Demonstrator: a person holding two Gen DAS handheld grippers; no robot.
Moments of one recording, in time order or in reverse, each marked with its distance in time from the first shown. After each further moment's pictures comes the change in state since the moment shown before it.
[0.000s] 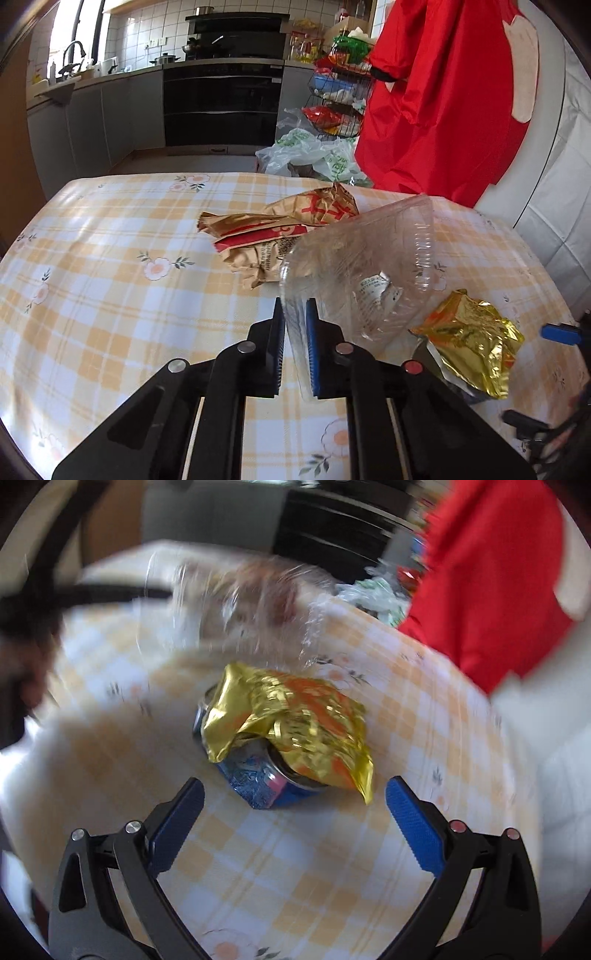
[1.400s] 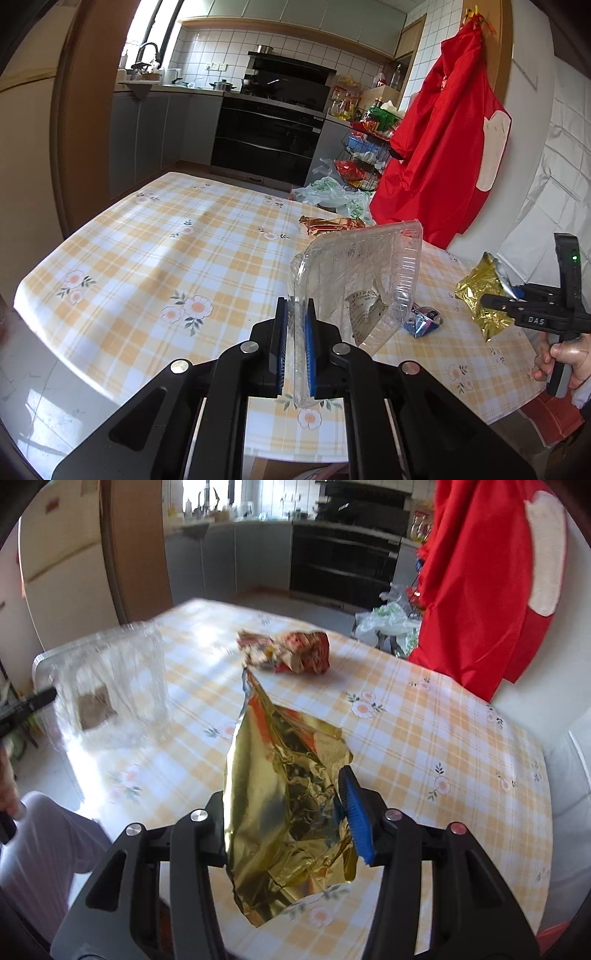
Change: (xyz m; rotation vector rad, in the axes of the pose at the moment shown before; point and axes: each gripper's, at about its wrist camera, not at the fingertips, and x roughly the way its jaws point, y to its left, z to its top) left arm -0.265 0.058 -0.111 -0.185 -0.176 0.035; right arm -0.138 0.002 -0.008 0.168 -0.147 0.181
